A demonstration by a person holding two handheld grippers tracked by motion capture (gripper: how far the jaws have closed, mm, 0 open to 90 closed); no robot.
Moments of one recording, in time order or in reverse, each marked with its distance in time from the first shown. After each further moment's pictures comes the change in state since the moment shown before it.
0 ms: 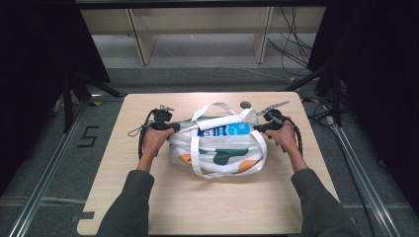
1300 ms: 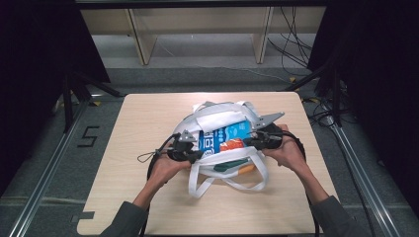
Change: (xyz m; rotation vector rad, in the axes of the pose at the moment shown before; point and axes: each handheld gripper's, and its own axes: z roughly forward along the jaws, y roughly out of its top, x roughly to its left) left arm -0.098 -0.034 -0.042 -0.028 -0.235 0.283; right arm 0.112 -0.006 -0.080 -0.025 0.137 -0.419
